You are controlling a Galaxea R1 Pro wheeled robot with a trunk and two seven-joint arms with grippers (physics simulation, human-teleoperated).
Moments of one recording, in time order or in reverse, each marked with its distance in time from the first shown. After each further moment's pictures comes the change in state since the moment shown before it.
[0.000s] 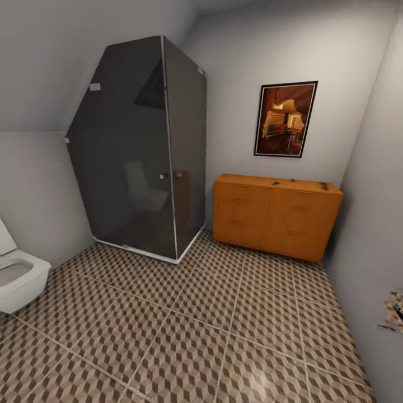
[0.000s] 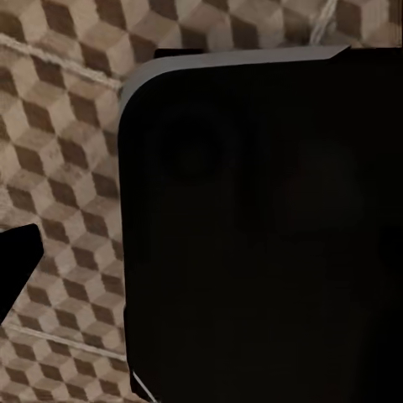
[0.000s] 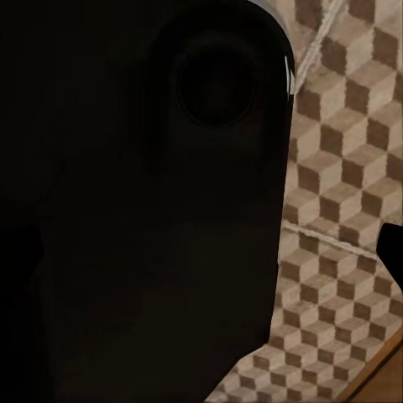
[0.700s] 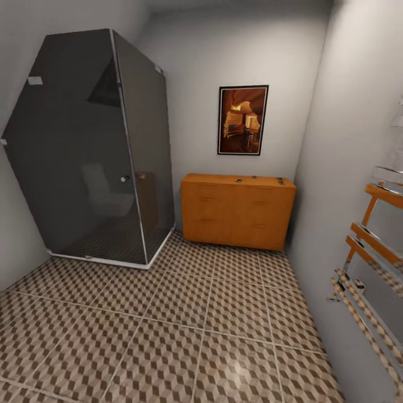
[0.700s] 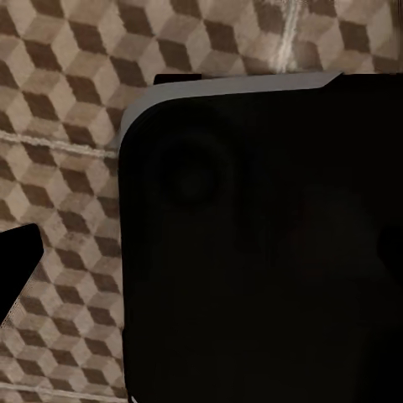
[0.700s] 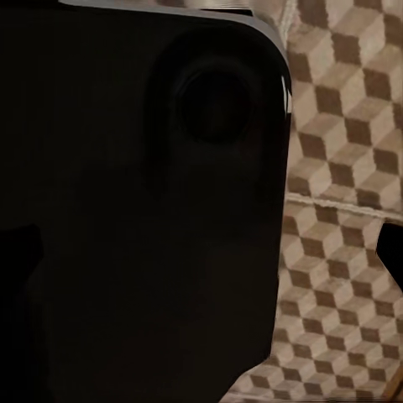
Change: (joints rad) left arm 0.000 -0.002 -0.003 0.001 0.000 -0.050 0.000; right arm 0.000 0.000 -0.002 0.000 -0.003 -0.033 0.000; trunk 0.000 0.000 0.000
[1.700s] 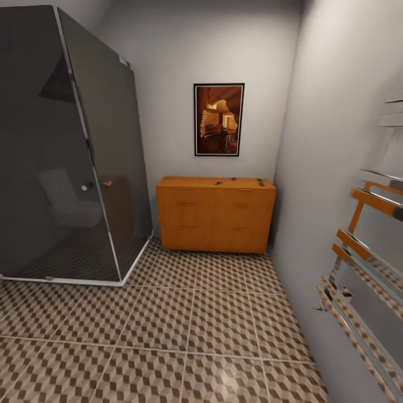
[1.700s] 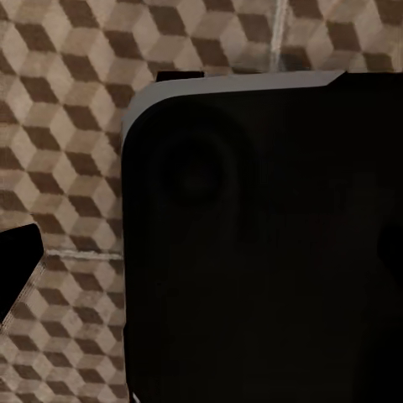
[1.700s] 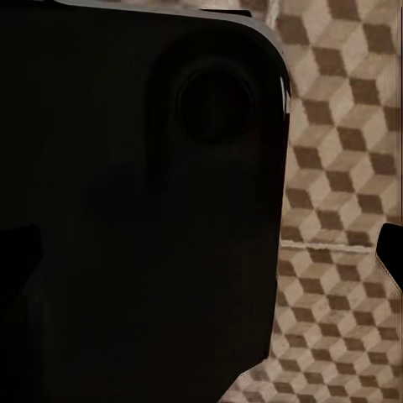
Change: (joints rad) left arm 0.000 0.002 0.005 0.000 0.002 0.005 0.000; right arm 0.000 0.000 0.001 0.000 0.001 0.000 -0.003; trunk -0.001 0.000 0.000
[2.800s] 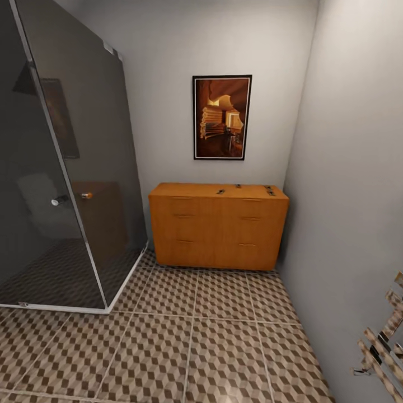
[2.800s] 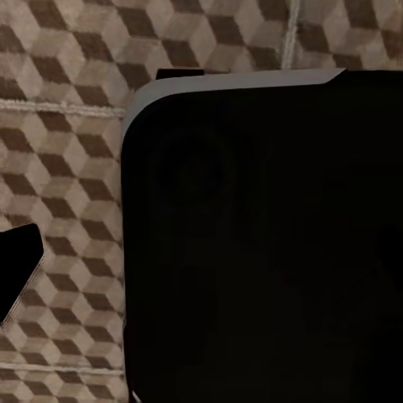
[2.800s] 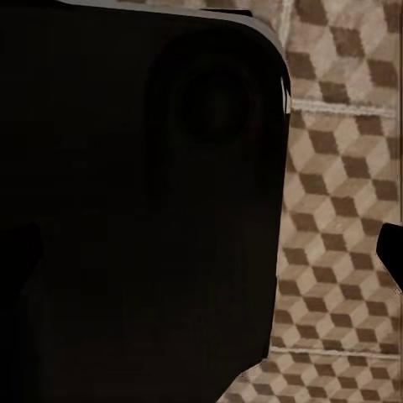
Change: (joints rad) left arm 0.000 0.000 0.000 0.000 0.000 0.004 0.000; right arm 0.000 0.000 0.001 0.000 0.002 0.001 0.000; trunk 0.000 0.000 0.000
